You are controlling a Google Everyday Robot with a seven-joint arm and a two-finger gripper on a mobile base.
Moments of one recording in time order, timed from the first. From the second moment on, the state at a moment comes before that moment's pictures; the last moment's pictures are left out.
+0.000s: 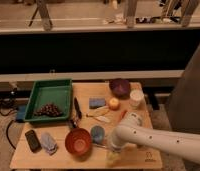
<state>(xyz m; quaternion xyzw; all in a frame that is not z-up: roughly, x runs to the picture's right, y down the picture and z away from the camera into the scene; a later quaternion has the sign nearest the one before) 0.042 0.320 0.757 -0.35 -0.17 0.05 0.92</state>
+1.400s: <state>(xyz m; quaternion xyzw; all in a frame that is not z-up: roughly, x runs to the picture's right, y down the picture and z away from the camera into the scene) 0.054 0.301 0.743 -0.34 -0.16 0.05 0.93</state>
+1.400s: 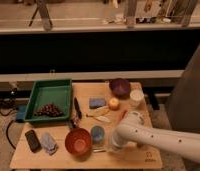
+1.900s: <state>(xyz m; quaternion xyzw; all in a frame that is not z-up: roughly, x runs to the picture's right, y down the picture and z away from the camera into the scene) 0.067 0.280 0.725 -0.33 -0.16 0.03 0.93</state>
